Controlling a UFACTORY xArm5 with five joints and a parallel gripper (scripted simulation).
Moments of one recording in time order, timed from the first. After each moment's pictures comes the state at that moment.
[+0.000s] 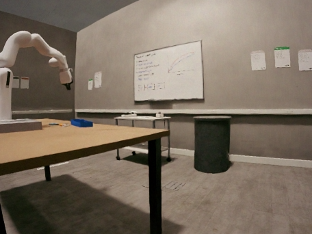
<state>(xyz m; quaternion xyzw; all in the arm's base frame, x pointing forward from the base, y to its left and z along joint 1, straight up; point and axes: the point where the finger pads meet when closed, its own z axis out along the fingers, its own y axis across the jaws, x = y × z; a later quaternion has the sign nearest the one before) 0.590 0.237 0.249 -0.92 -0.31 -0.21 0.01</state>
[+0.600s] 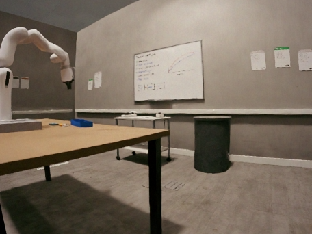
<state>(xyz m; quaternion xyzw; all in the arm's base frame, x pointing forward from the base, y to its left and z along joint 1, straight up) 0.556 0.165 0.251 -0.96 -0.23 -0.15 0.01</state>
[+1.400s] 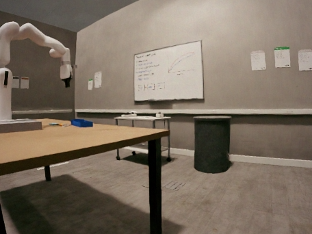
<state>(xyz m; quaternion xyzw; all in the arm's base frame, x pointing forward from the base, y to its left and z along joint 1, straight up) 0.481 0.064 0.252 -0.99 -0.11 -0.07 0.00</state>
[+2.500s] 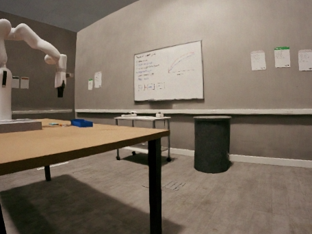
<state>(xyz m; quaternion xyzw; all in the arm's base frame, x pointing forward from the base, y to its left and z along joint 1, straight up) 0.381 -0.013 0.170 -1.00 0.02 0.00 0.00</state>
